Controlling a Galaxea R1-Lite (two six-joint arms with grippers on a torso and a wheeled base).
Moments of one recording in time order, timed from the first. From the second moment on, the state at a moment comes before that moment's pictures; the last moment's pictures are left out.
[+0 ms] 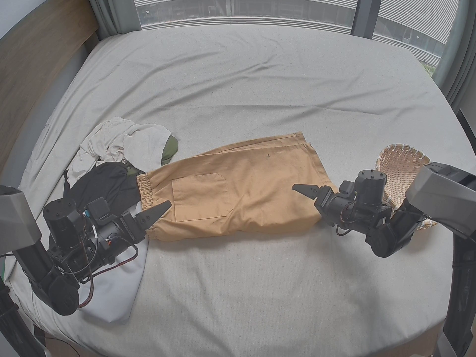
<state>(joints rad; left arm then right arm) -0.22 1.95 -0.29 -1.55 -0.34 -0.63 0.30 2.32 -0.98 -1.09 0.34 0.87</state>
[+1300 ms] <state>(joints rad) -0.20 1.96 -0.27 -1.55 -0.33 -0.64 0.26 2.22 -0.71 -1.29 0.25 0.76</state>
